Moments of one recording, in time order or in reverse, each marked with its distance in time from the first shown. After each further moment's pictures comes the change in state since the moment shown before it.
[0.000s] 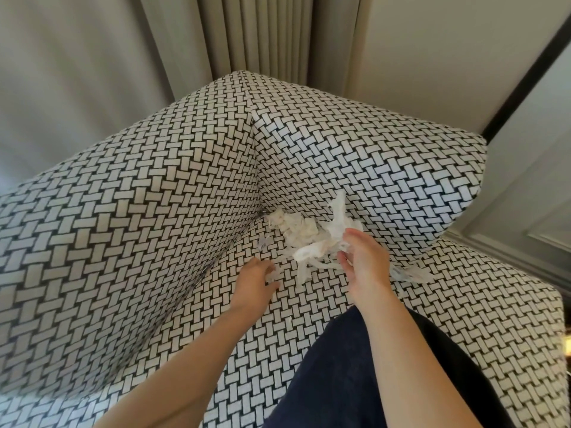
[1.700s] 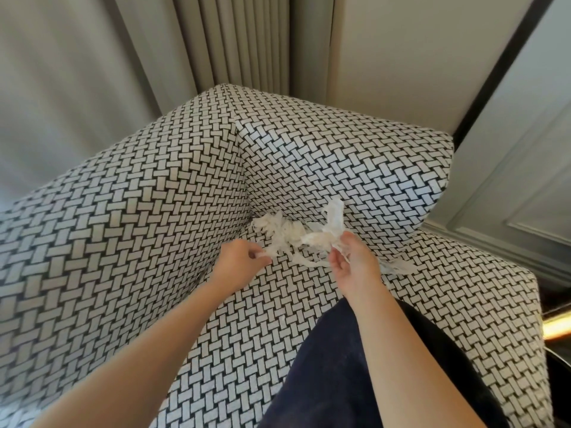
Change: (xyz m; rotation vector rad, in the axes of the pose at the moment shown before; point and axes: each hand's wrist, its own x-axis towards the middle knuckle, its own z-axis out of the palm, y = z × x) left_hand 0.013 0.029 -0.057 -0.003 -0.087 0.035; right_hand -0.011 -0.008 -0.013 0.330 -0.019 0.219
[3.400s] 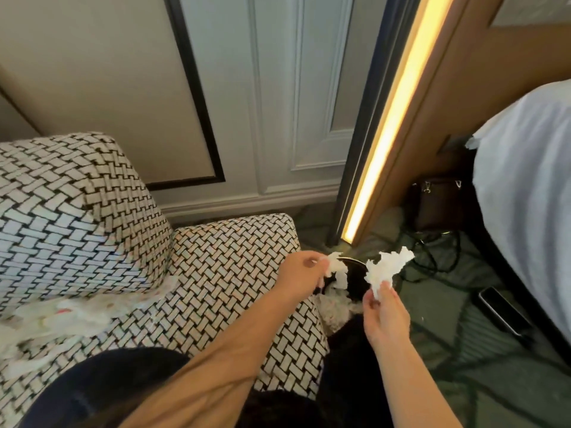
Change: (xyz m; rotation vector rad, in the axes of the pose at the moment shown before) left_hand -0.085 0.327 0.301 -0.294 -0.807 0.246; right_hand 0.009 -0.109 -0.405 0.131 0.879 -0.398
